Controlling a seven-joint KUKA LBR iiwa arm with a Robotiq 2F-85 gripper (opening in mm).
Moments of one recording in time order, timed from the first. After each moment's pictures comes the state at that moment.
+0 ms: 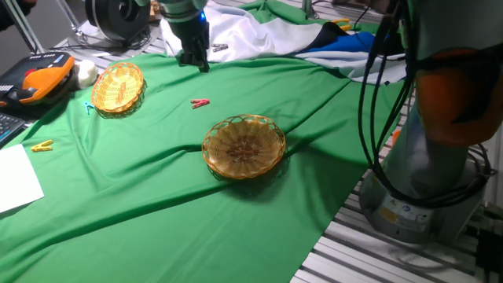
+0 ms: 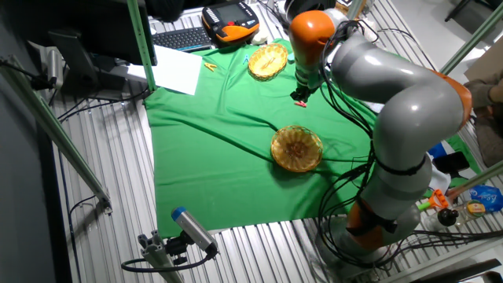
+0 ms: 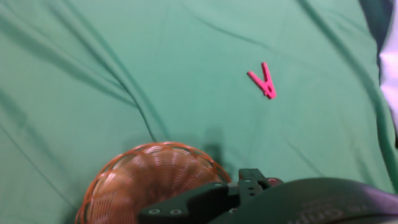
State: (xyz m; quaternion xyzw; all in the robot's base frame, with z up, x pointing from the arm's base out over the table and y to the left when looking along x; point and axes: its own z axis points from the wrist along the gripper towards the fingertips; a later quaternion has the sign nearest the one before) arm 0.515 0.001 0.235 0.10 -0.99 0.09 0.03
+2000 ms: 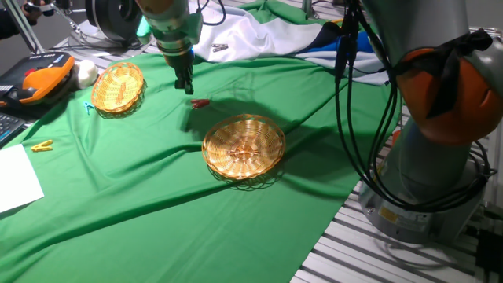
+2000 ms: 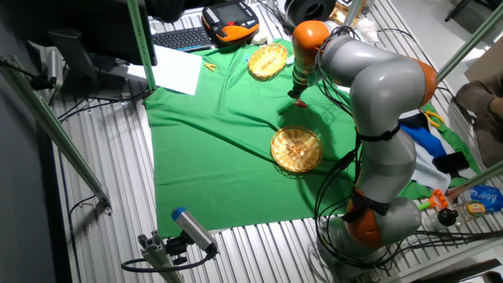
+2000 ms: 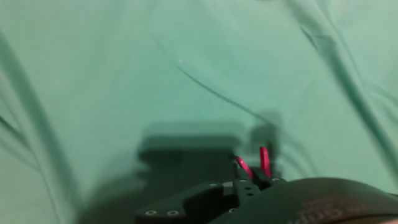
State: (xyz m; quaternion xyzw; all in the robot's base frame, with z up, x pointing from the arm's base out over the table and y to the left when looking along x) arm 0.620 -0.051 0.092 0.21 -0.97 0.07 0.00
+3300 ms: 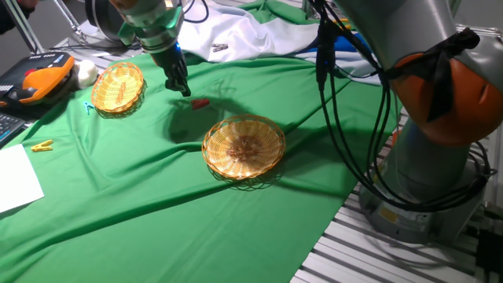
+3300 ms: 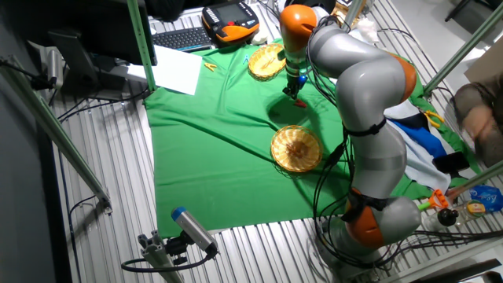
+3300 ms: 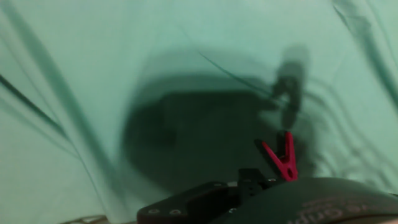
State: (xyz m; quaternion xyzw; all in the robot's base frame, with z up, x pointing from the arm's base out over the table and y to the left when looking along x) arm 0.615 -0.030 0.104 0.18 -0.98 0.05 0.09
